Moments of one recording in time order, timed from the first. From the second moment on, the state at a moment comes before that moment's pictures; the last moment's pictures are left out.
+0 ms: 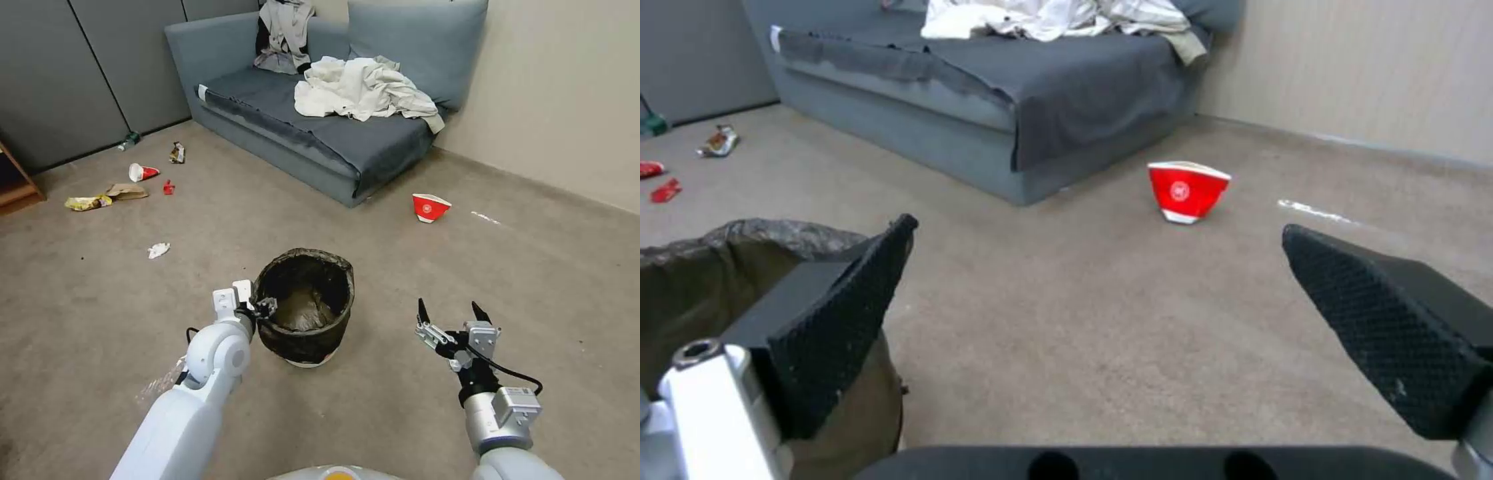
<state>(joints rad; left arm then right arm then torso) 1.16 -1.29 -0.27 -1.88 -0.76 0.73 -0.59 -1.78 1.52 0.50 2.27 0.07 -0.09 0.08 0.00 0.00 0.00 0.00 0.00</state>
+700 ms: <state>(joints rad) 1.16 -1.28 -0.27 -1.87 -0.75 0.66 -0.59 -1.77 1.52 0.50 2.25 0.07 -0.09 0.07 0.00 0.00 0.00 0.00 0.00</state>
